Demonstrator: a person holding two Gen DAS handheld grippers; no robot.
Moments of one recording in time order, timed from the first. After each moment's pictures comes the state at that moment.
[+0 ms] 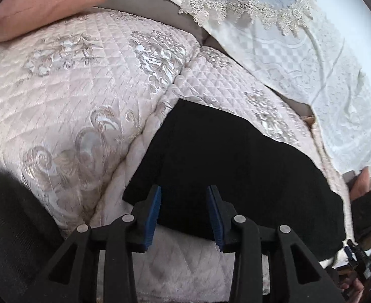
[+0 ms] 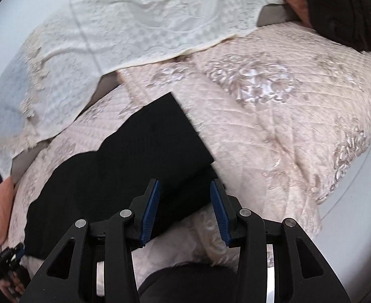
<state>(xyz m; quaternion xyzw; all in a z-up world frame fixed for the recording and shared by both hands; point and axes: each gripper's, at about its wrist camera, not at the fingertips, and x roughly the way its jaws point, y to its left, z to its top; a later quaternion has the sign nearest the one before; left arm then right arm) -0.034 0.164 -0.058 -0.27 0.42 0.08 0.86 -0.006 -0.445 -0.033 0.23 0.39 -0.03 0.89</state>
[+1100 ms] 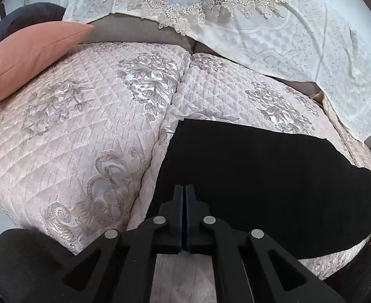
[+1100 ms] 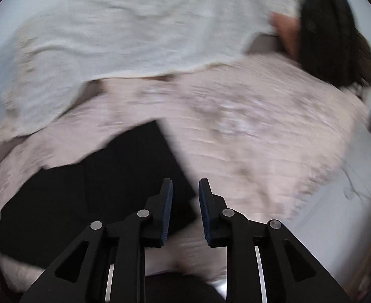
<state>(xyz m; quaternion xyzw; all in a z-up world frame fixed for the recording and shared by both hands) -0.020 0.155 -0.040 -0.13 0.42 0.09 0.89 -0.010 -0.395 0.007 0.10 0.38 -0.03 0.92</state>
